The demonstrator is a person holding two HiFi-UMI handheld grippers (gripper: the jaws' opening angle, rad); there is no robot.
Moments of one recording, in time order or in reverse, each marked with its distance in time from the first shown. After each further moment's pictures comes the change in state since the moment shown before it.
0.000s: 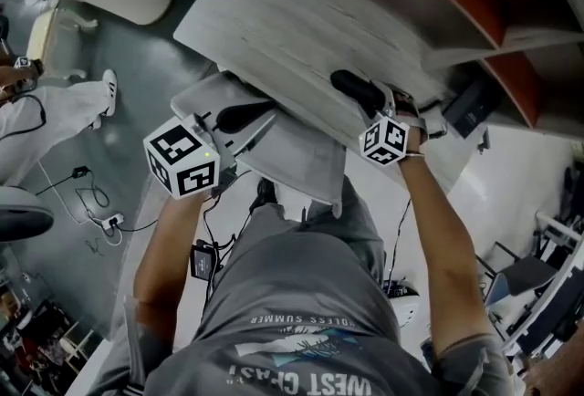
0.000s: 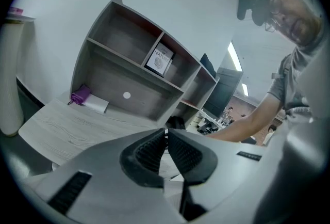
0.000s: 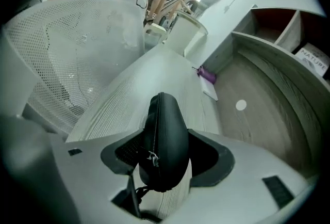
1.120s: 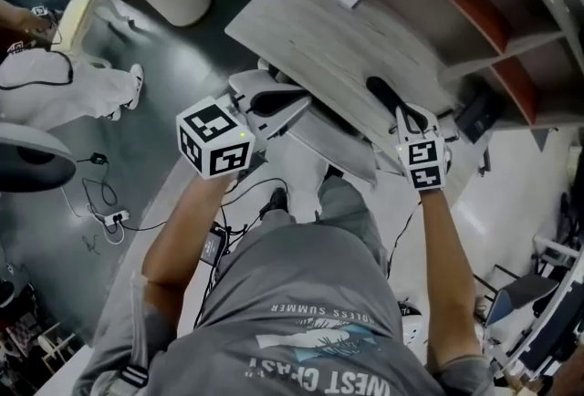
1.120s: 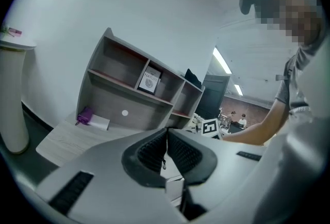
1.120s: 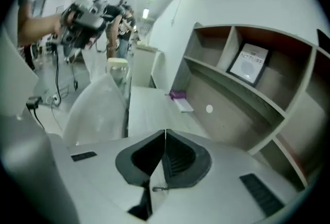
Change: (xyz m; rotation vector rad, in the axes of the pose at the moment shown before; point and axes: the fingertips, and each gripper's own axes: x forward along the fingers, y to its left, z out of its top) left arm -0.094 -0.042 0.024 0.121 -0.131 -0.014; right arm -0.158 -0.019 0.102 0.522 -0.153 -0.130
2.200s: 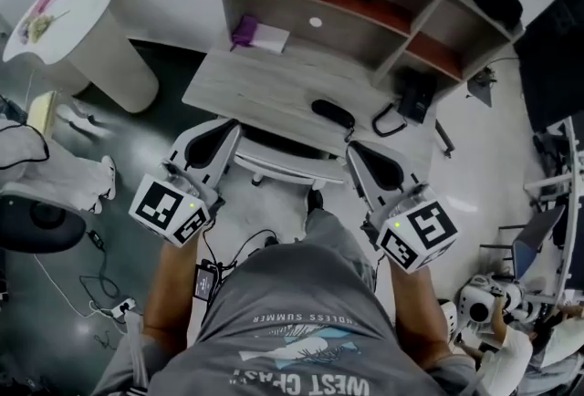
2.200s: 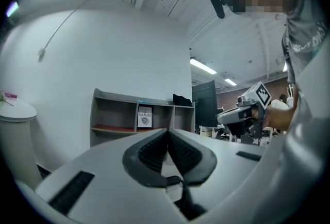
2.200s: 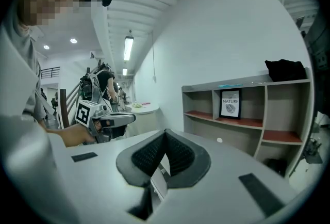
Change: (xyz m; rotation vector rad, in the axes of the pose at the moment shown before) left arm -0.105 -0.066 0.082 0.363 -0.255 0.073; right arm -0.248 0.100 0.185 0.420 -0.495 -0.004
